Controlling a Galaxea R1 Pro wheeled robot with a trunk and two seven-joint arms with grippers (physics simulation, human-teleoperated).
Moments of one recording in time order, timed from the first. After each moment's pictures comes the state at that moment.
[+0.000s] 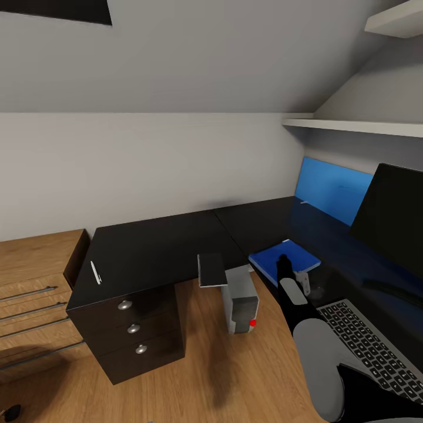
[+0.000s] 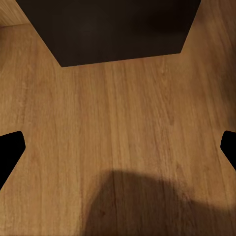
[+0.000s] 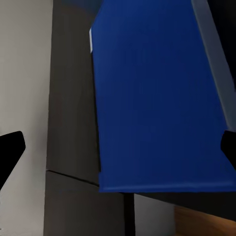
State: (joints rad) left arm -0.36 0.02 -1.71 -0.29 1.71 -0.57 0.45; right arm -0.89 0.14 -0.38 -0.54 -0.99 -0.23 -0.16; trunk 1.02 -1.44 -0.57
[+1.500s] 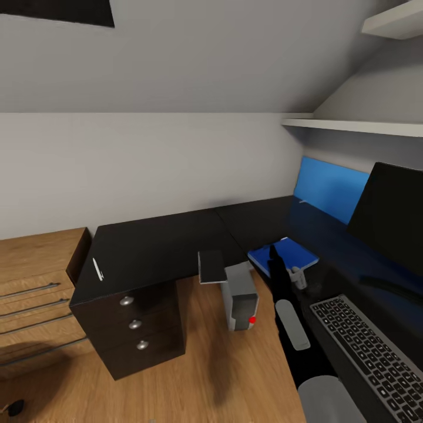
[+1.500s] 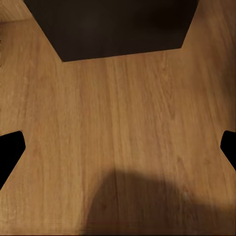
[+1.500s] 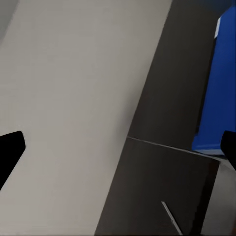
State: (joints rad) left arm -0.36 0.02 -1.71 -0.29 1.71 -0.57 0.45; right arm -0.56 0.15 -0.05 -1.05 -1.04 -0.23 0.02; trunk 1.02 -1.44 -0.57
